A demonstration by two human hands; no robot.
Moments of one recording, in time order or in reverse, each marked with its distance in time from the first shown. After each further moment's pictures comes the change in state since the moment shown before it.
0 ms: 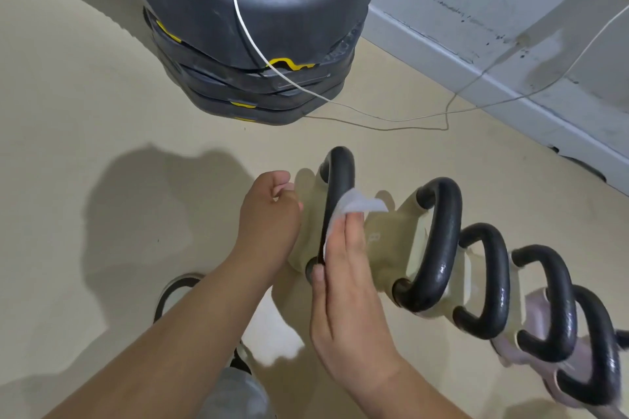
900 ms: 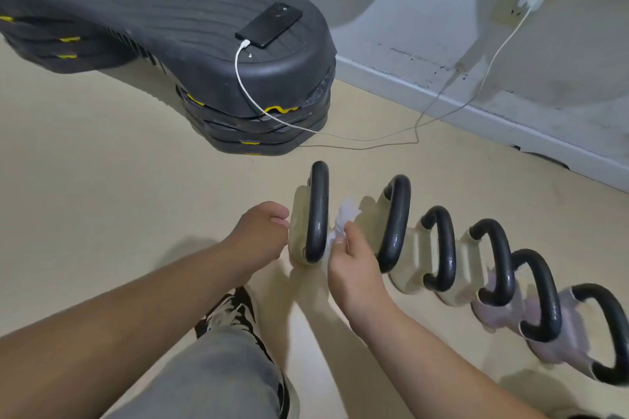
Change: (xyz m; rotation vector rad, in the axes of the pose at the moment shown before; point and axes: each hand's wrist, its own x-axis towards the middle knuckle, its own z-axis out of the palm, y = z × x) left_hand -0.089 0.046 -0.047 0.466 -0.235 -0.019; right_hand -0.020 -0.067 -0.074 0.536 0.013 0.694
